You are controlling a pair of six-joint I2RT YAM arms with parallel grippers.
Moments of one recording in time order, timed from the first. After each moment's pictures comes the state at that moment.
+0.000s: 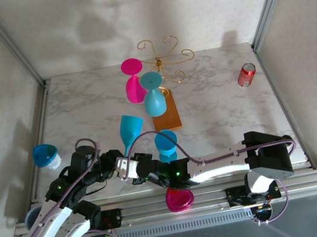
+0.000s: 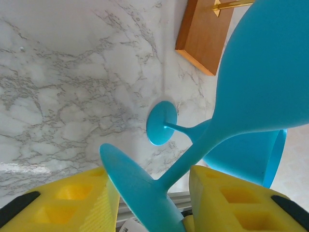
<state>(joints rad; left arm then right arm) -0.48 0.57 0.56 -0.71 0.21 -1.20 1.45 1.62 0.95 0.26 0.45 -0.33</state>
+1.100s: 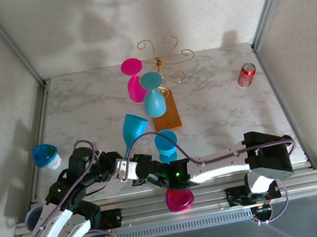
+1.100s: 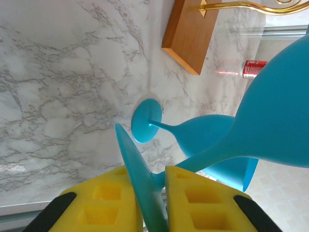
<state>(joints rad) -0.43 0.53 0.52 -0.66 0.27 -1.24 1.45 1.62 0.95 0.24 0.44 -0.33</state>
